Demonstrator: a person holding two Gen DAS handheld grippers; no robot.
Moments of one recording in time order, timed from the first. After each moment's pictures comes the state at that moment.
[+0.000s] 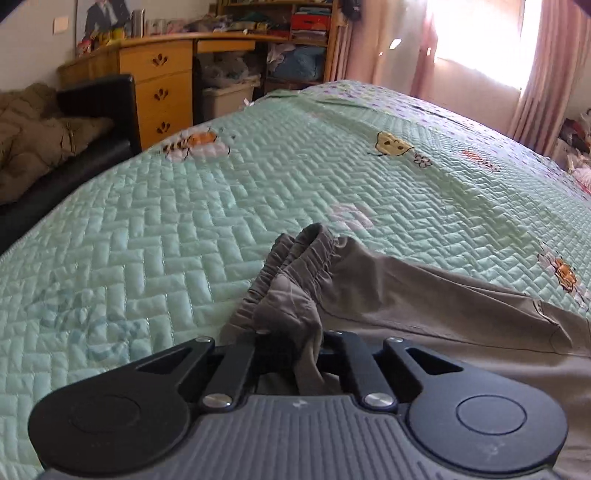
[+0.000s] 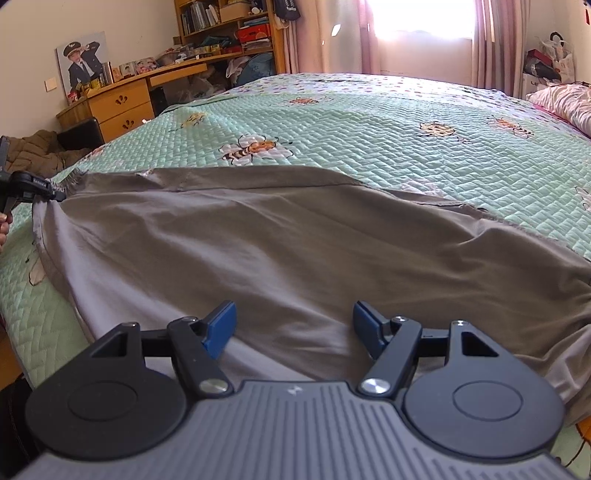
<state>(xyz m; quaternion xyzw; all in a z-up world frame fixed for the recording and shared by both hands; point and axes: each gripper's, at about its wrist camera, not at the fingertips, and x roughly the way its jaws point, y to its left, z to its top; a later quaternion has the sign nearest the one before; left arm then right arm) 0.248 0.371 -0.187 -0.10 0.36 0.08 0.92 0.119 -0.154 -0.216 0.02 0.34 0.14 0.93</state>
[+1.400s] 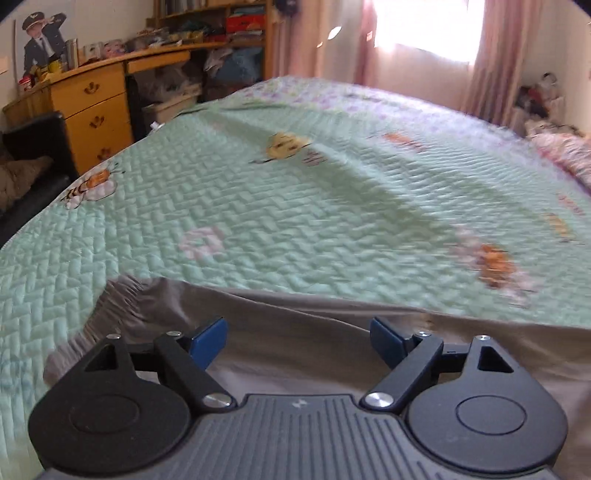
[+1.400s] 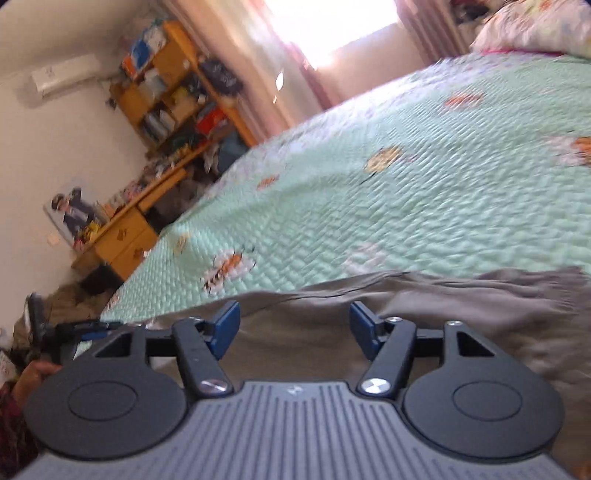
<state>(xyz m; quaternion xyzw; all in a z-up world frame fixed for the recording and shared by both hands) 0.270 0.229 -0.151 -0.04 0.37 -0.01 0.93 0.143 -0.273 -0.180 0.26 0.26 0.12 0.92</state>
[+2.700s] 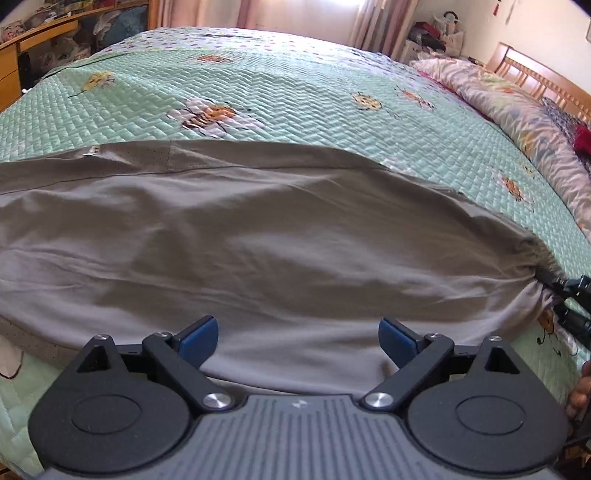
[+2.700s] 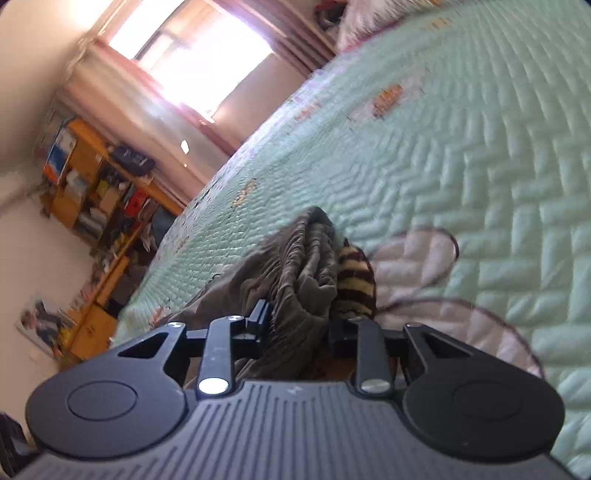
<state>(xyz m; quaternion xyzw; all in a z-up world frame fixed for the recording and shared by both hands) 0.127 -0.007 -0.180 -0.04 0.45 -0.14 0.88 0.053 -0.375 -0.242 0.38 0.23 0.00 0.90</state>
